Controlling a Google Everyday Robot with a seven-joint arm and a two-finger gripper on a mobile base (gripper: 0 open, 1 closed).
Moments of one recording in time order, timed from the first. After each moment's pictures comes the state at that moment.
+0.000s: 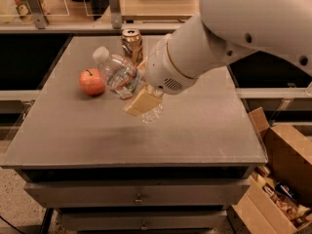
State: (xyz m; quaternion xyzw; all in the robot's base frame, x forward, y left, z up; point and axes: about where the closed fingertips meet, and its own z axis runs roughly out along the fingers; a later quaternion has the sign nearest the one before) arm 0.481 0.038 0.924 -0.66 0.66 0.13 0.34
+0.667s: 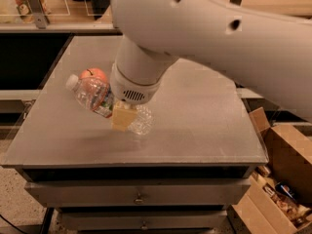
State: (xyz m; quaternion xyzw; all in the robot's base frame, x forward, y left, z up) arm 0.469 0.071 0.892 -0.69 0.69 0.04 0.22
